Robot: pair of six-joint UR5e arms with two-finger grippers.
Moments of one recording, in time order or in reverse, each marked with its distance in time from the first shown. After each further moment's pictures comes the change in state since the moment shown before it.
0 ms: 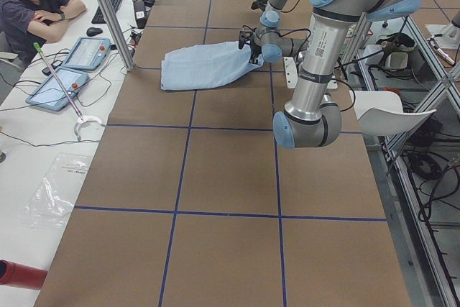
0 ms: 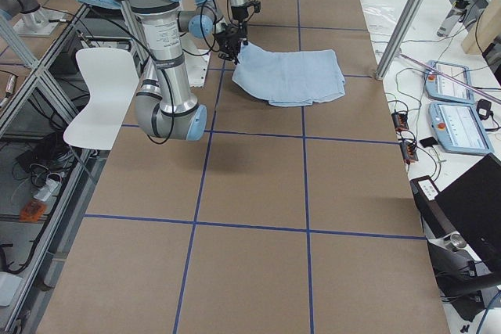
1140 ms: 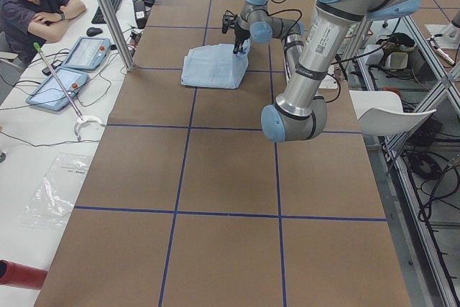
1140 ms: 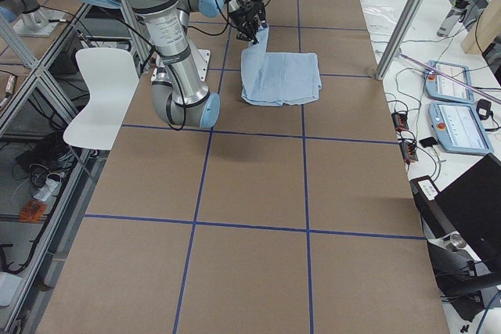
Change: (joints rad) left arm -0.211 -0.118 0.023 0.225 -0.058 0.092; right arm 0.193 0.164 -0.089 -0.027 -0.020 -0.225
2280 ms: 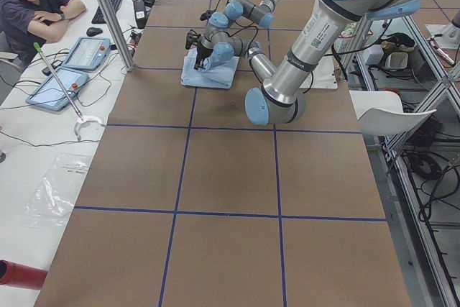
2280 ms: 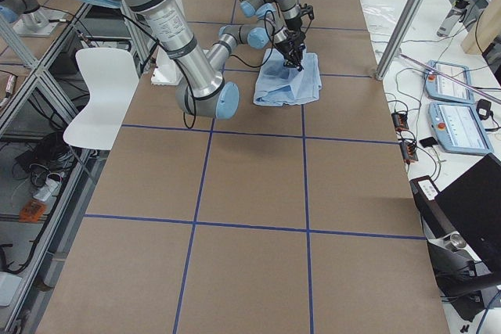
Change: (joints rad) left arm -0.104 -0.191 0.604 -0.382 0.093 0.070; right arm 0.200 0.129 -0.647 0.453 0.002 -0.139
